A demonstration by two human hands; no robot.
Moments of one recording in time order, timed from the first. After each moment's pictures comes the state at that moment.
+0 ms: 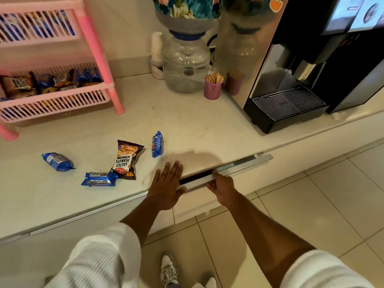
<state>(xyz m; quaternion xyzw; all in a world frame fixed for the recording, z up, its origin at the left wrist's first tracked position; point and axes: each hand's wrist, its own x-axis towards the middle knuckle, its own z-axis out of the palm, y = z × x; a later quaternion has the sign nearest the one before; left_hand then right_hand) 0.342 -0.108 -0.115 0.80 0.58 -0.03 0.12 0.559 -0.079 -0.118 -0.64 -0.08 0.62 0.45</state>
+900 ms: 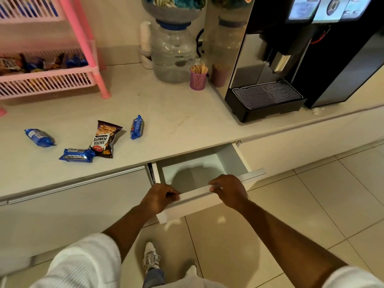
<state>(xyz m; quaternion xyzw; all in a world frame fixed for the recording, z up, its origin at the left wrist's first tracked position) 0.426 -0.190 -0.123 0.69 0.61 0.15 0.37 0.704 -0.158 -0.106 -0.59 -0.78 0.20 0.10</state>
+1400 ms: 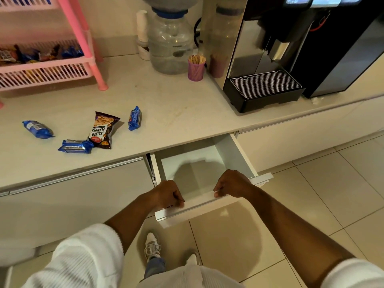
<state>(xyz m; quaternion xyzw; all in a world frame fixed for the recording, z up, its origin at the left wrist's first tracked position) 0.451 -0.196 -0.111 0.67 0.57 -0.02 0.48 0.720 -0.162 -0.084 -0.60 -0.72 0.34 -0.07</state>
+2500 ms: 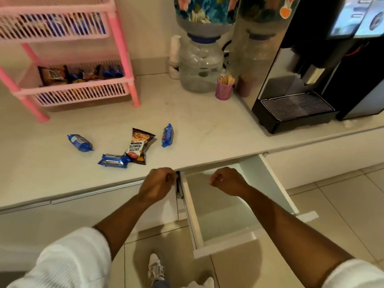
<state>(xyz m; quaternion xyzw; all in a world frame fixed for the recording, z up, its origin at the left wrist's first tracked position) 0.324 -0.166 -0.056 0.69 0.65 0.20 0.25 0.592 -0.113 -0.054 -0.61 -0.72 0.34 0.04</state>
